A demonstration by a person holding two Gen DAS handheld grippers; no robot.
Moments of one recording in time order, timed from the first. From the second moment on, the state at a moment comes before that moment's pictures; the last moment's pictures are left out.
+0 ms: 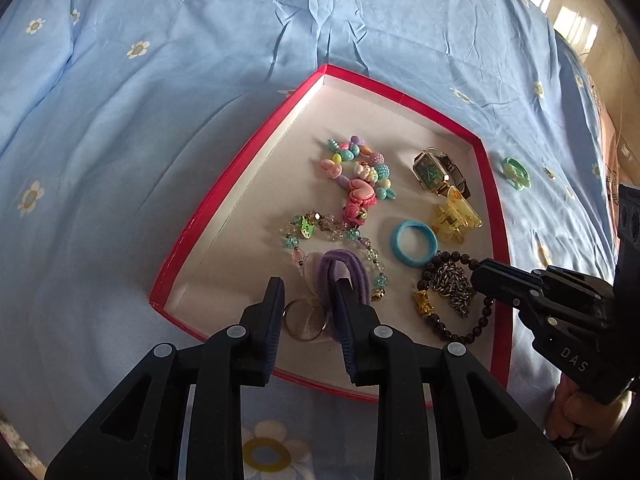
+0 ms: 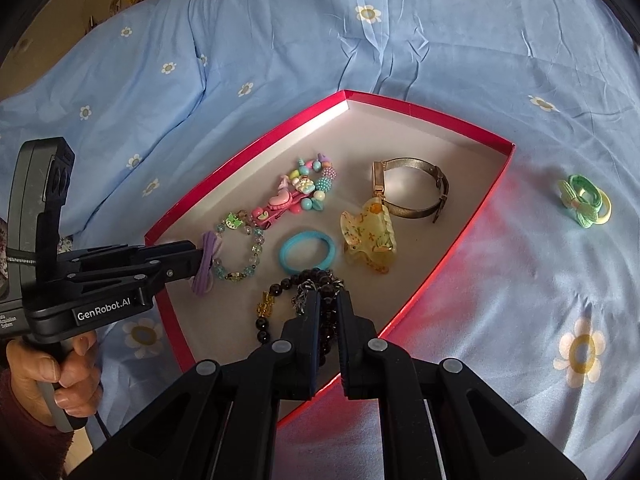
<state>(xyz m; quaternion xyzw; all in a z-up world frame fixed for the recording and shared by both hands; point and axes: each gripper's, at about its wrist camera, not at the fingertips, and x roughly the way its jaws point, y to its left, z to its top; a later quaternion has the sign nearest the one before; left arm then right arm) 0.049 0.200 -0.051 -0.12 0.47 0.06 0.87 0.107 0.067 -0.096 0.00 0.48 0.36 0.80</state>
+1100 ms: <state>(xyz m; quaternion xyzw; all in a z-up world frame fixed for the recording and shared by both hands) 0.039 0.198 -0.037 -0.14 0.46 0.06 0.88 0.101 0.048 -0.070 0.04 0.44 0.37 0.81</state>
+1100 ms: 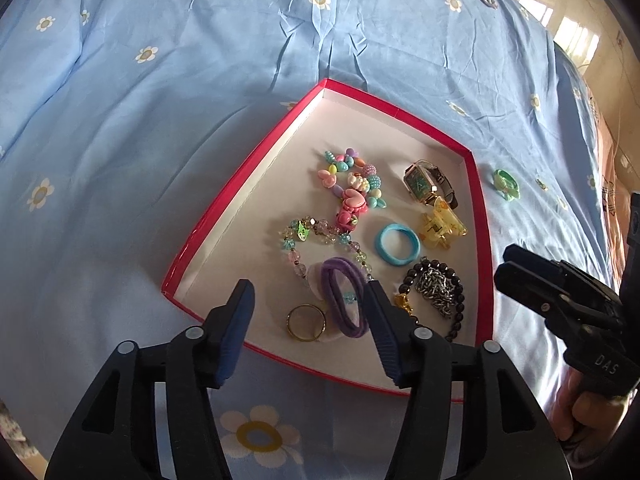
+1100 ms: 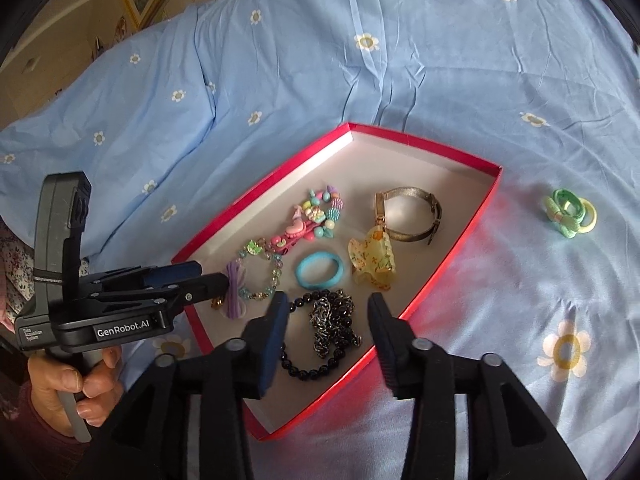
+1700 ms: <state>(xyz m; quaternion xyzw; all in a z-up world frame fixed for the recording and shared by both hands) 0.018 0.193 -0.024 -0.15 0.45 0.08 0.88 0.086 0.027 -0.060 0.07 0.42 0.37 0.83</state>
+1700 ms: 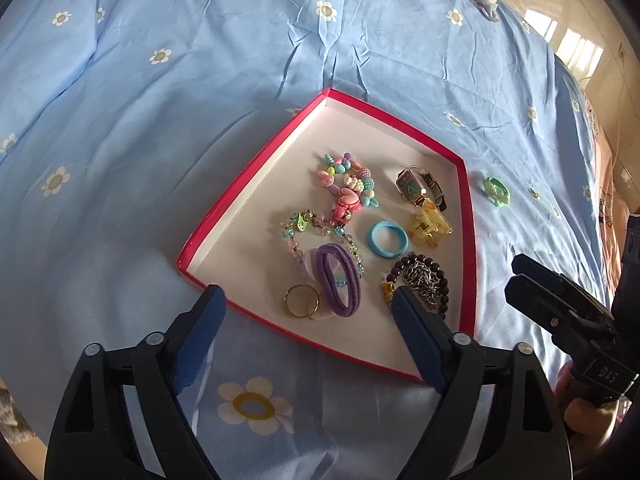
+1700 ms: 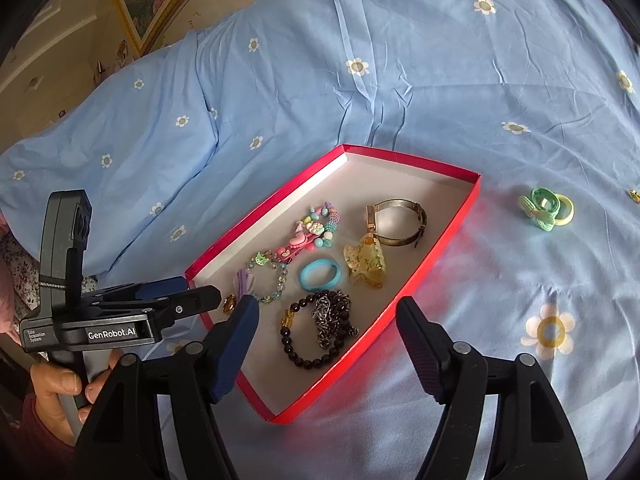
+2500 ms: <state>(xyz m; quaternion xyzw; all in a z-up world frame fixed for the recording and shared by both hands) -0.037 0.170 0.019 -0.10 0.39 0.12 0.91 0.049 0.000 -0.029 0.04 0.38 0.38 0.84</state>
